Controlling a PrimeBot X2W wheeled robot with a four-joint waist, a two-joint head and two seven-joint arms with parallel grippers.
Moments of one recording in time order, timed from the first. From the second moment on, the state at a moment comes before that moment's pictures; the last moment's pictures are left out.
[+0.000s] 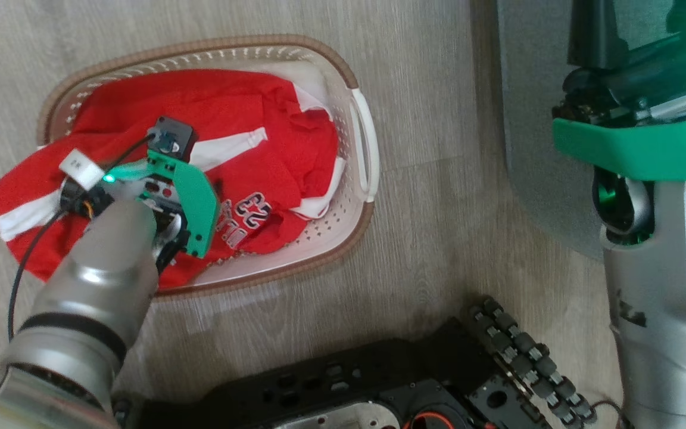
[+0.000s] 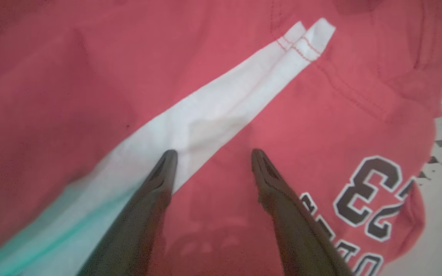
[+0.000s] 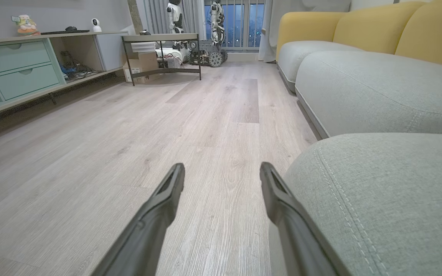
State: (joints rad) left arm -0.93 0.15 -0.75 1.20 -0.43 -0.12 0.13; right arm -0.63 -0.06 0.10 -0.10 0.18 0.13 -0.26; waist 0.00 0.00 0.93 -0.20
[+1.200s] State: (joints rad) left arm -0.96 0.21 -1.08 1.16 -0.66 -0.12 0.18; right arm -0.65 -0.06 0.10 -0.09 0.19 0.13 -0.26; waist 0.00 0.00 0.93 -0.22
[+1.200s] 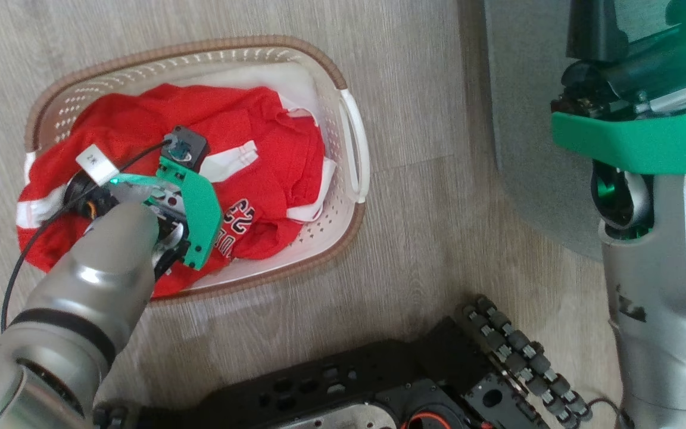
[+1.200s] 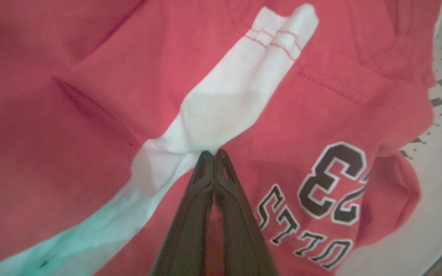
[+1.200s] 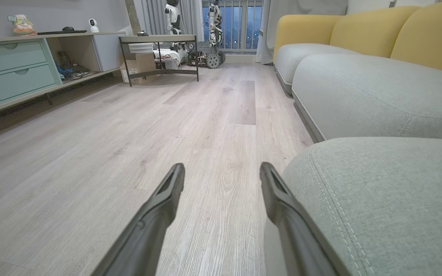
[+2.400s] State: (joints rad) left arm -0.69 0.18 -1.21 0.94 -1.01 -0.12 -0.21; right arm -0.36 -0.08 0.07 0.07 0.17 0.13 -0.26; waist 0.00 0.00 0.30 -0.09
